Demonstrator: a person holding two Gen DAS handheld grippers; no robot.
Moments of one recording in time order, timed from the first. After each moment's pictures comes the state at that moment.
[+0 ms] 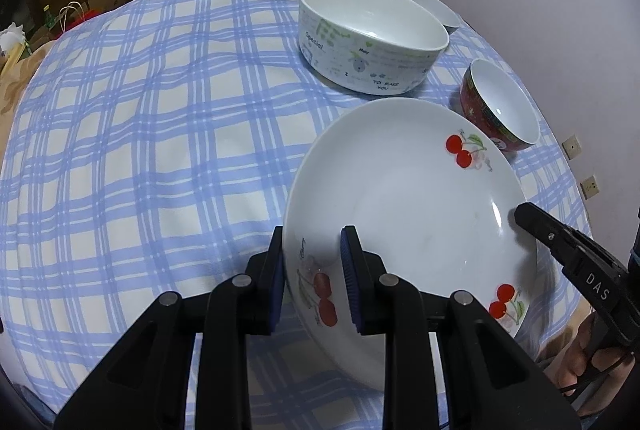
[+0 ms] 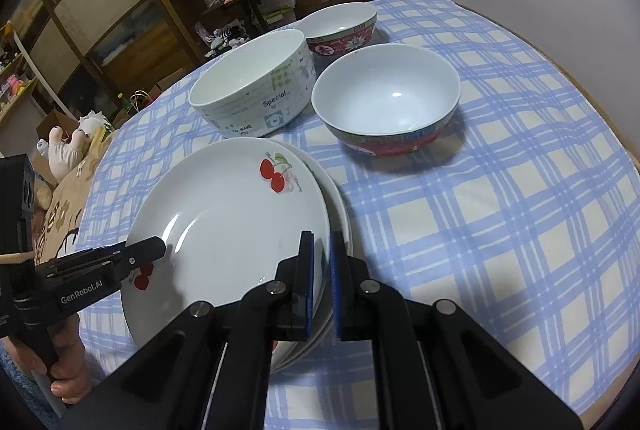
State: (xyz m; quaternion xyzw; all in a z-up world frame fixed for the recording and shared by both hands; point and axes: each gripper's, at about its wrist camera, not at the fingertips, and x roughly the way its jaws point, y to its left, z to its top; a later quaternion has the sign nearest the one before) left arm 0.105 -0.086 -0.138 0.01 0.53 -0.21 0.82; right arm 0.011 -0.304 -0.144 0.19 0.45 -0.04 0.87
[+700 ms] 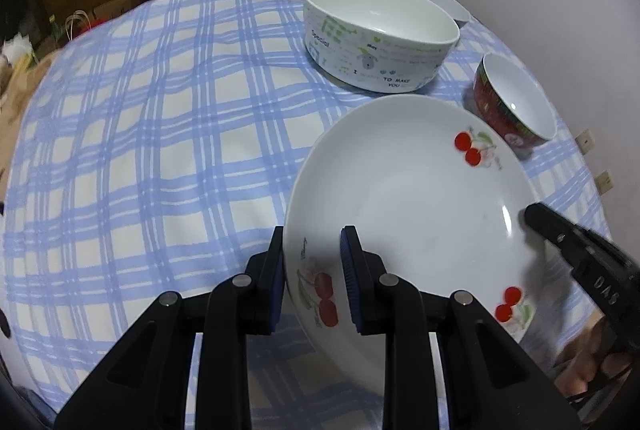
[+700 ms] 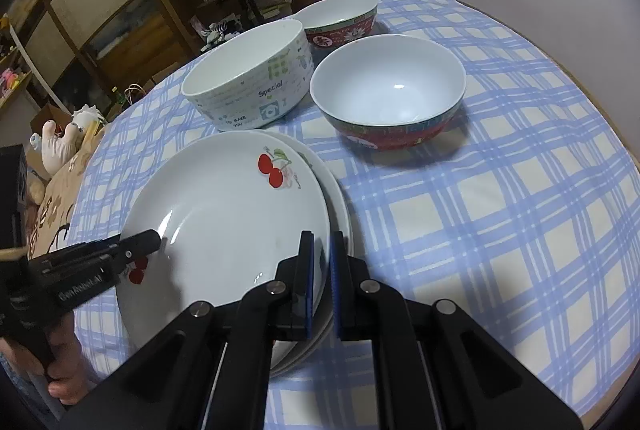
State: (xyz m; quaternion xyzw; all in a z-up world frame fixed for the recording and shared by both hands) left arm 0.106 -0.094 -0.148 0.05 0.52 -0.19 0.83; right arm 0.016 -0.298 -0.153 0.18 0.45 -0.04 0.87
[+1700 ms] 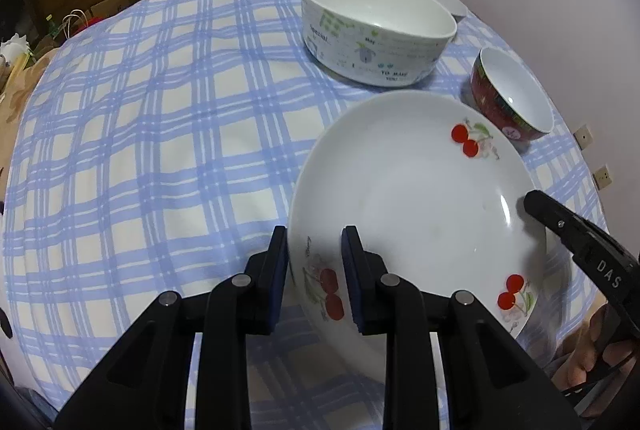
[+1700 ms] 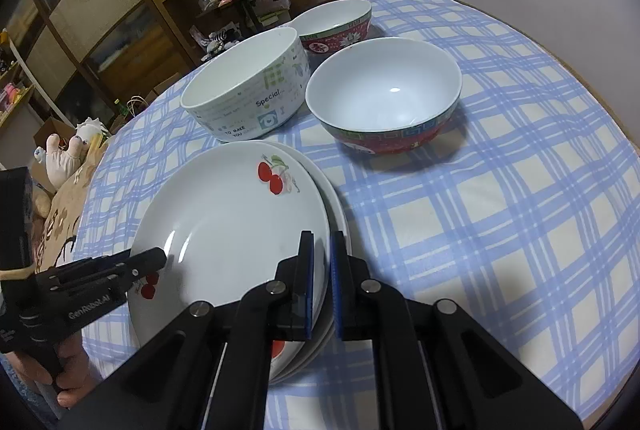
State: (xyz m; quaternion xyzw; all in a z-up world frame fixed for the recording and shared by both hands) left arm 0.105 -0.088 -0.145 0.04 0.53 -0.20 0.82; right arm 0.015 -0.305 -0.150 0.20 0.44 -0.04 0.87
